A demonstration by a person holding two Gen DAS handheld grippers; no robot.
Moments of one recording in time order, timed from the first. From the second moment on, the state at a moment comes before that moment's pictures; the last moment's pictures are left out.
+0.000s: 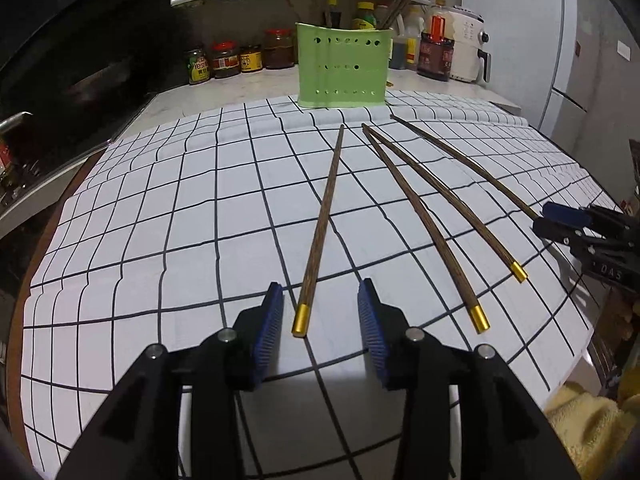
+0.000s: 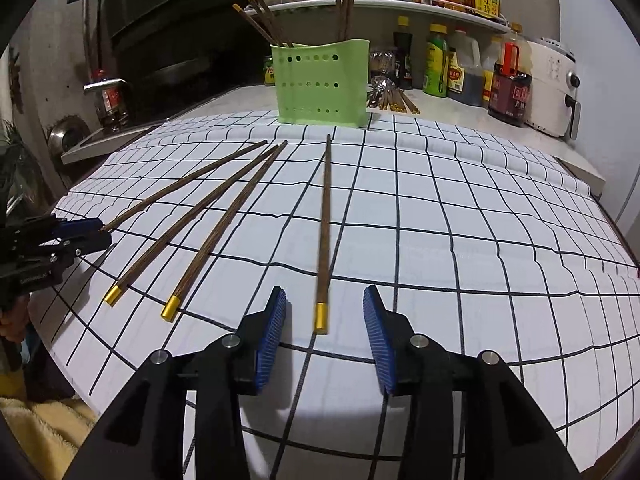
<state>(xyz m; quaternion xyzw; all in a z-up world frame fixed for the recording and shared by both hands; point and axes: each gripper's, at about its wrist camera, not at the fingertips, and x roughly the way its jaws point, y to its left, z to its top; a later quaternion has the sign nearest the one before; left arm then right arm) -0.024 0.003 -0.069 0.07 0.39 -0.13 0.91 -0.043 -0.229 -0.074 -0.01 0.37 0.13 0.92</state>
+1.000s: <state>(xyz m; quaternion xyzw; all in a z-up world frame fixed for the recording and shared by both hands) -0.024 -0.006 -0.048 0.04 0.36 -0.14 0.92 -0.051 -0.239 -0.058 0.02 0.35 0.13 0.93</state>
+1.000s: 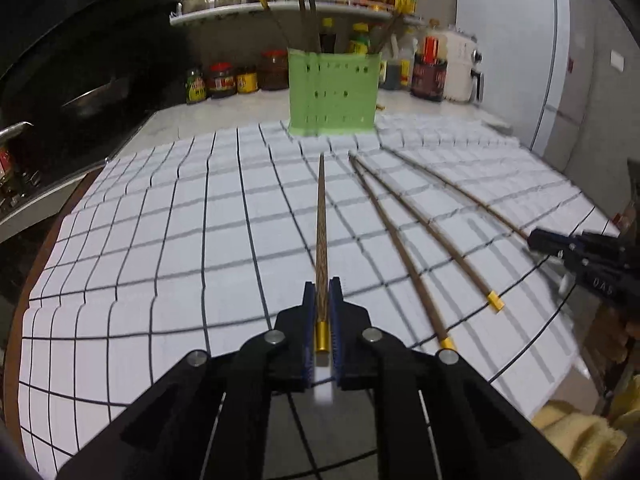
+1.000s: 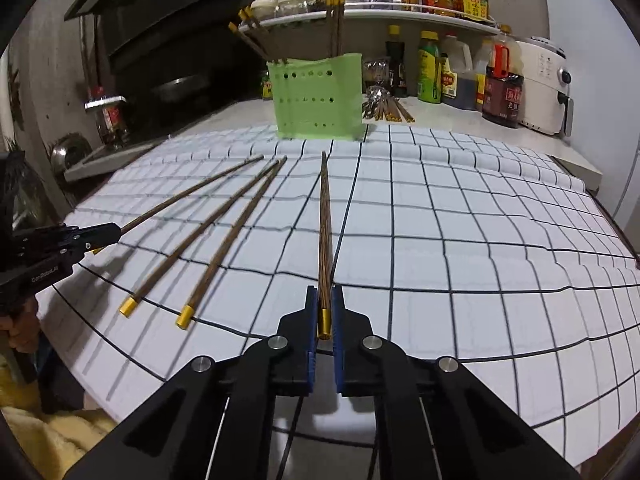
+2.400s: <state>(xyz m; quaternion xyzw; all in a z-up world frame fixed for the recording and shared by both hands) -0.016 0.023 0.082 -0.01 0.17 -0.15 0.97 -0.006 -0.242 0.108 0.02 0.19 0.12 0.97</state>
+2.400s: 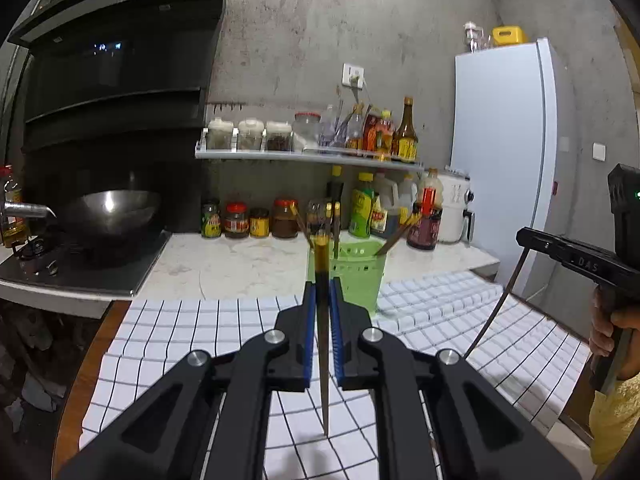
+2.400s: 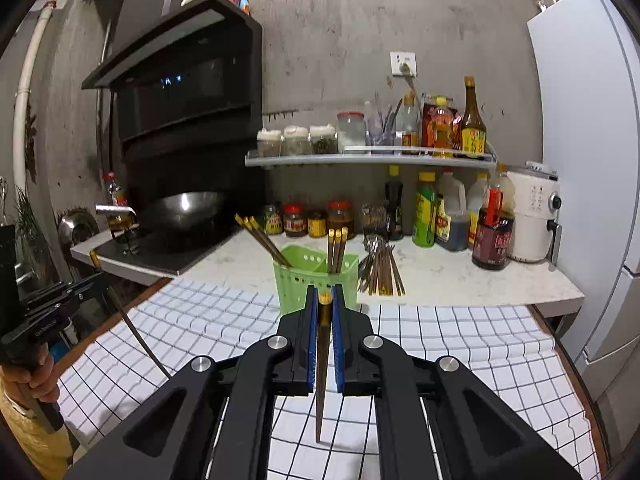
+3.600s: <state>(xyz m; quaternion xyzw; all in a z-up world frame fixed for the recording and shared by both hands) 0.094 -0.046 0.175 -0.02 0.08 -0.17 0.98 0.102 -0.271 0.158 0.03 0.08 0.06 0.99</state>
